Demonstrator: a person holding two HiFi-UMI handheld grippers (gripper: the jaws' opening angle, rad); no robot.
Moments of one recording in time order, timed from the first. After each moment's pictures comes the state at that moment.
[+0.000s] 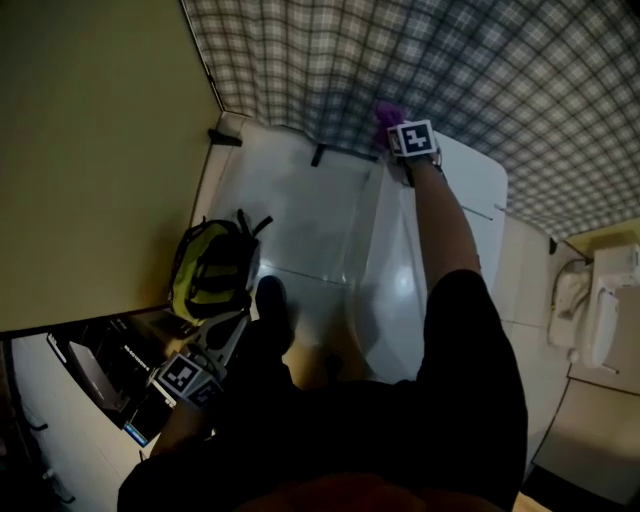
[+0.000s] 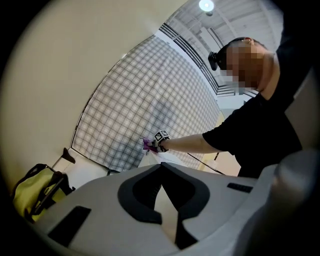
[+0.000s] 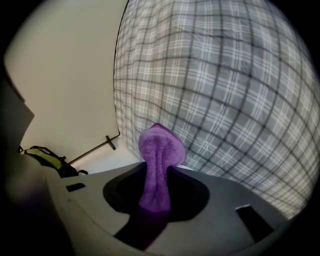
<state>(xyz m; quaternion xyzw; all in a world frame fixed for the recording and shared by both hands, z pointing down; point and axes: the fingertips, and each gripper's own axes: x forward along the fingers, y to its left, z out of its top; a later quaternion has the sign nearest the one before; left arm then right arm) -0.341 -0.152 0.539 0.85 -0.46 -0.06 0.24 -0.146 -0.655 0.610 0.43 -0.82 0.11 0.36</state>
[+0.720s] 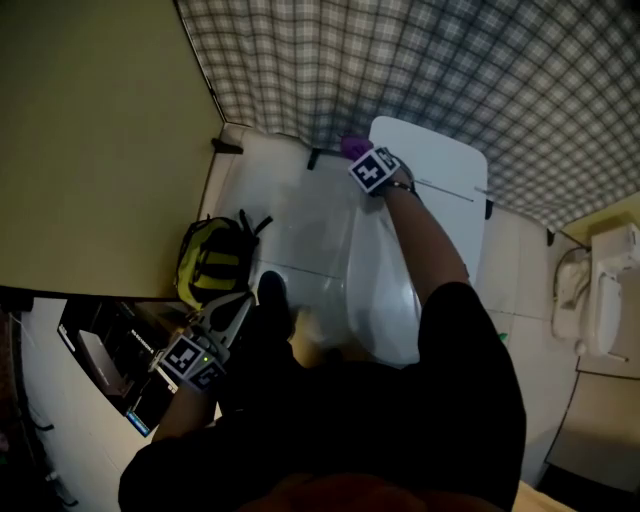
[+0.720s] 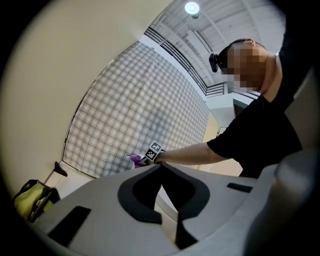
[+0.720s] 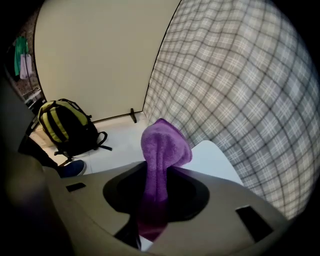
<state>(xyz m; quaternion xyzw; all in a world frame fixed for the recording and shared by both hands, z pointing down) -0.297 -0.128 0.480 0.88 -0.44 -0.07 0.18 -0.137 -0.514 0.622 0.35 -0.77 0.01 0.53</state>
